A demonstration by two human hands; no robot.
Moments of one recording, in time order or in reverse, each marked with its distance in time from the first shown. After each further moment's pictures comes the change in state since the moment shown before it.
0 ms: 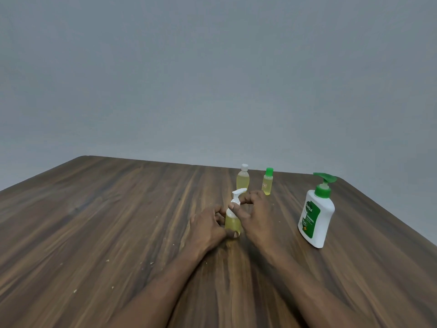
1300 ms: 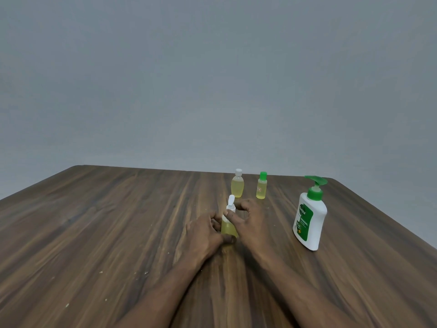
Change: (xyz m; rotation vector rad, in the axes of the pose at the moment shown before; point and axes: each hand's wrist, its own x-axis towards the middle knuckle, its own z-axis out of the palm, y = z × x) left_hand 0.010 -0.013 0.015 -0.012 0.084 0.017; right_hand 0.000 0.010 0.008 0.108 0.025 0.011
